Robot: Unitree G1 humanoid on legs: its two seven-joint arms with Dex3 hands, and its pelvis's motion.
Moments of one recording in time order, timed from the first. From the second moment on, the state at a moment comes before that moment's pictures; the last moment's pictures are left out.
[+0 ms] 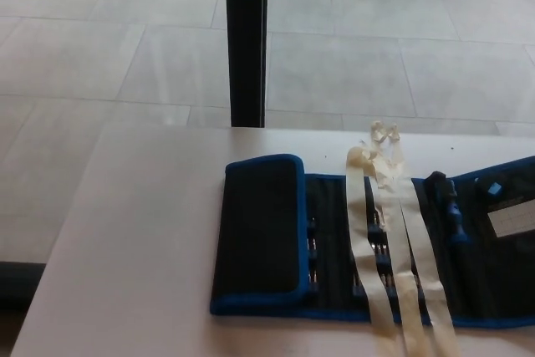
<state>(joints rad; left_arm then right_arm) 0.04 0.58 0.41 1.16 -0.05 -0.08 0.08 0.02 -0.47 -0.60 0.95 0.11 -0.02 -0.05</state>
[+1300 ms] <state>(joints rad) 0.01 0.62 0.56 1.26 -0.13 -0.10 0.16 -0.39 -0.47 -0.83 0.33 0.46 0.07 -0.25</state>
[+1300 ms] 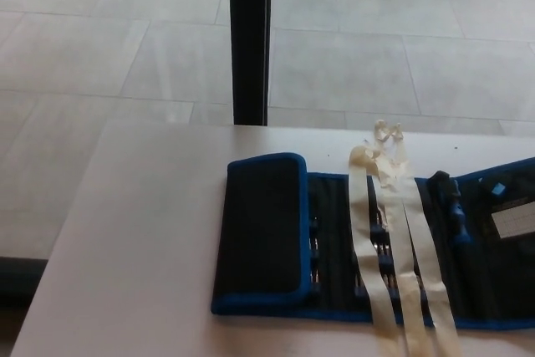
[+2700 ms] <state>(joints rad) 0.01 0.63 0.54 1.27 -0.14 -0.10 0.19 -0.18 -0.48 -0.44 0.35 0.58 0.57 -0.04</state>
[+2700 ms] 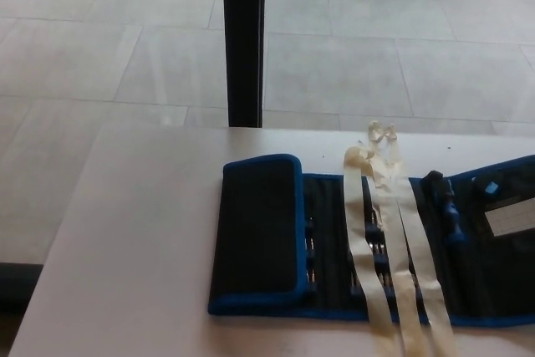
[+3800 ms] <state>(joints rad) 0.01 0.65 0.53 1.27 -0.14 -0.10 0.19 -0.12 -0.34 -0.34 -0.15 0.59 0.80 -0.03</state>
